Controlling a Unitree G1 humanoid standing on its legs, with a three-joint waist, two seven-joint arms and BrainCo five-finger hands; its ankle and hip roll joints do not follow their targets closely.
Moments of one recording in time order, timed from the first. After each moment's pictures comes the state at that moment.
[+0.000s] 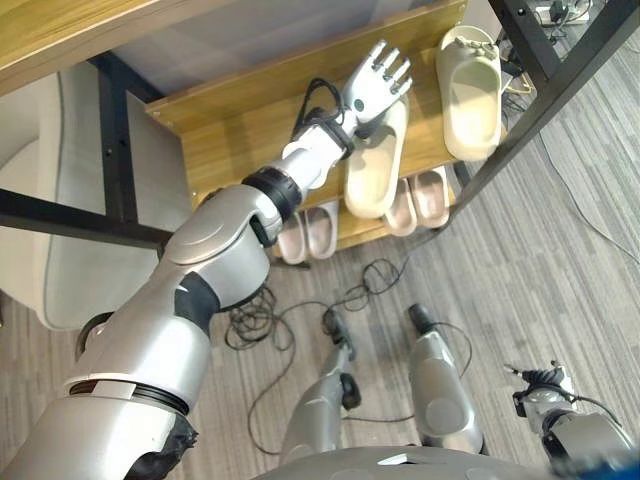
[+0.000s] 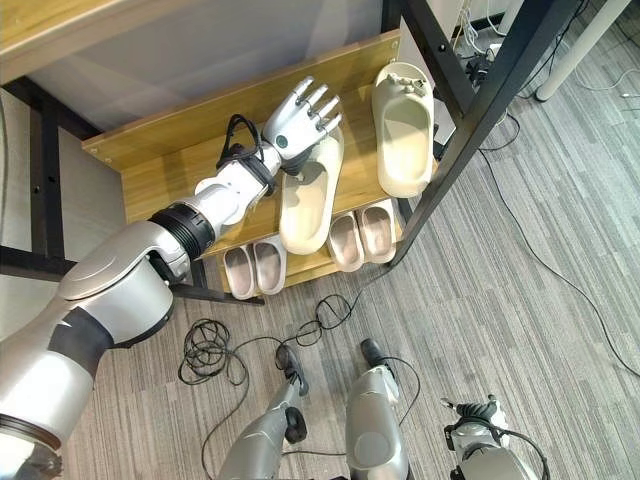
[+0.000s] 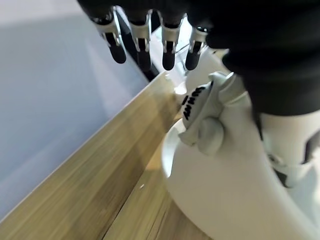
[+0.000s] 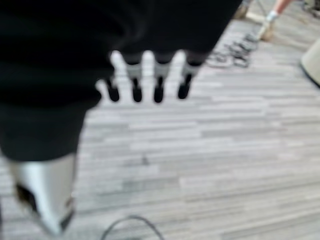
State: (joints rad) left arm -1.42 0.29 -1.06 1.09 0.95 0.09 0.45; right arm -0.30 -0.37 0.25 1.49 0.25 -0.06 -0.47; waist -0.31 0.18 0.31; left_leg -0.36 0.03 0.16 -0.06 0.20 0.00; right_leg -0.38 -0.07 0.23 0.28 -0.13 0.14
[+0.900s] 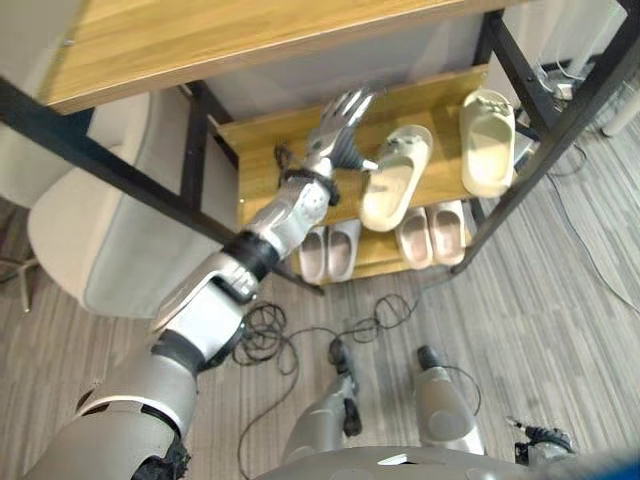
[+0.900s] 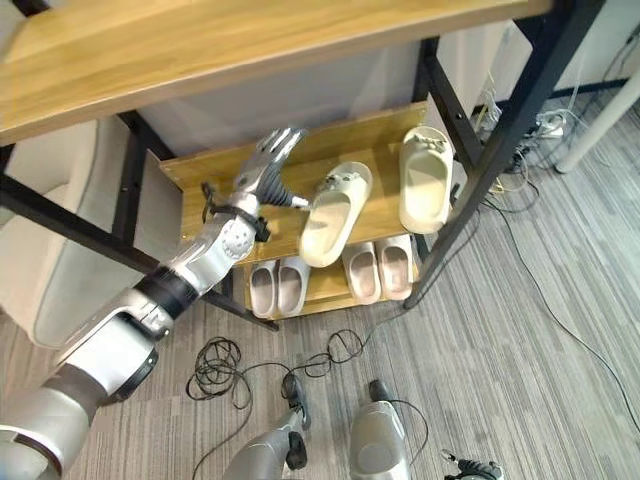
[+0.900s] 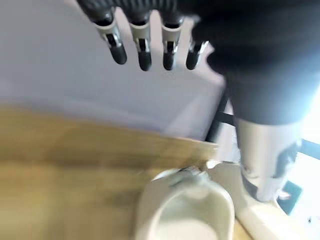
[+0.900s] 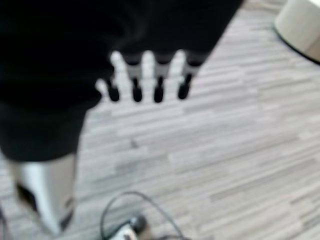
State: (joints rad) left arm -0.85 0.41 -0.59 0.55 0.27 -0.06 0.35; right arm -0.13 -0.31 0.05 1.49 0.33 -0.03 -0.38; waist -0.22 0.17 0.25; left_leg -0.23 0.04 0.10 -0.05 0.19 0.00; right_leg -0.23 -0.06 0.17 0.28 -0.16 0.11
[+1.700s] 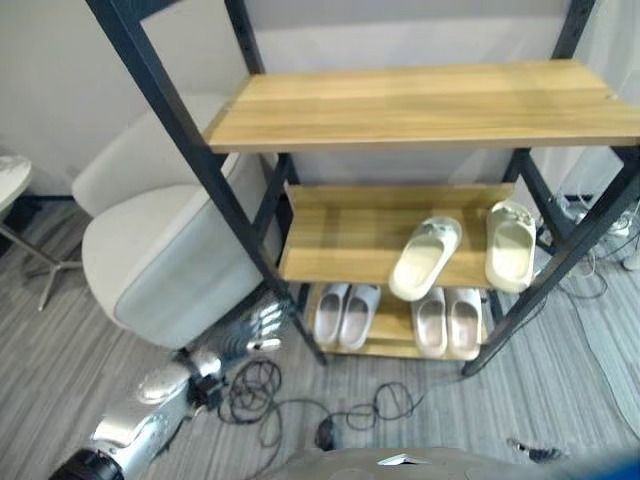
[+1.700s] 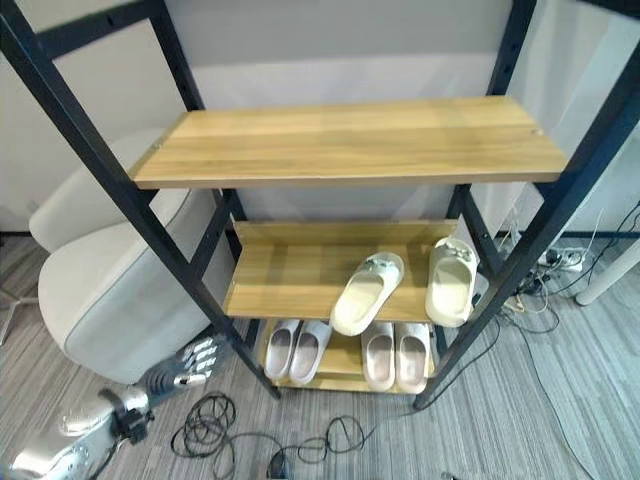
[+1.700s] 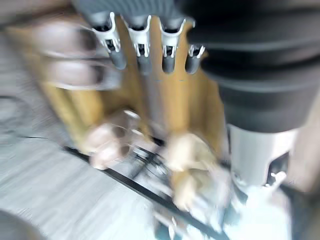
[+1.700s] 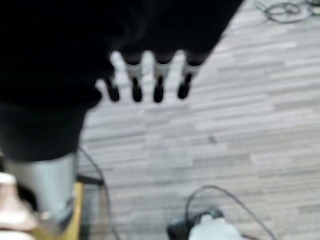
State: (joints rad) left arm 0.22 0.79 -0.40 0.29 -0.85 -0.01 -0.37; right arm -0.01 -0.33 -0.02 1.39 0.18 0.01 -0.24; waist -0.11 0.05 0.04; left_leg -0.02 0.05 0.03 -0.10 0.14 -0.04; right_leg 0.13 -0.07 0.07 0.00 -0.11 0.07
